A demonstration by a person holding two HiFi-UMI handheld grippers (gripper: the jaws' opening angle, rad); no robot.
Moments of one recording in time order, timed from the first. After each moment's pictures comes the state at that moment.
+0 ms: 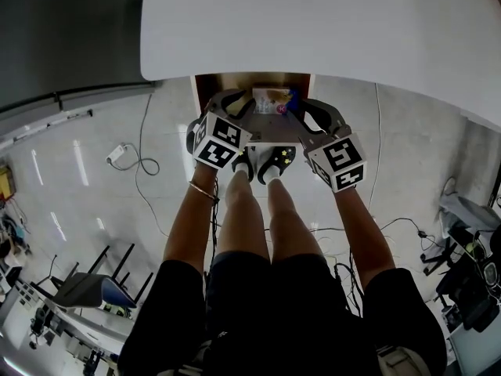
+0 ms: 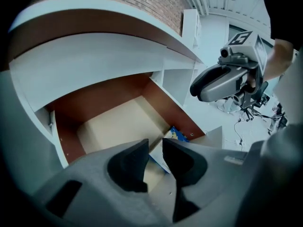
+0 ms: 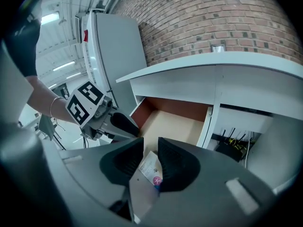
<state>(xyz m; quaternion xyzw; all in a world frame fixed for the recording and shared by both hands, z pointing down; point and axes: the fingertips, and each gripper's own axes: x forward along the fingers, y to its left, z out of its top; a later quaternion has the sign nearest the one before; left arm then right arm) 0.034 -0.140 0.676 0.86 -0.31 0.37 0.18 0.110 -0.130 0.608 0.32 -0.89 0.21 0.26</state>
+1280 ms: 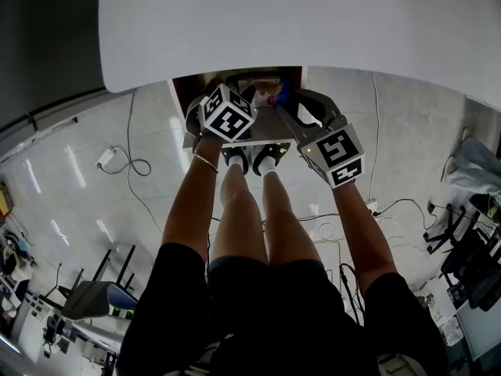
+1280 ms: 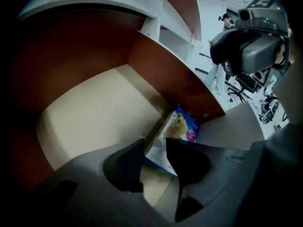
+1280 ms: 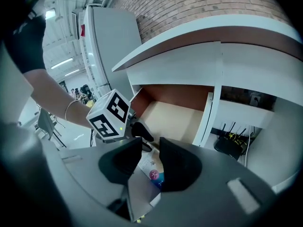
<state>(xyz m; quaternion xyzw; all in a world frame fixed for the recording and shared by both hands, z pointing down) 0.066 -0.158 0.778 0.83 -0.23 0.46 0.19 0.113 -0.135 0.644 0.32 -0.88 0.22 0.28</state>
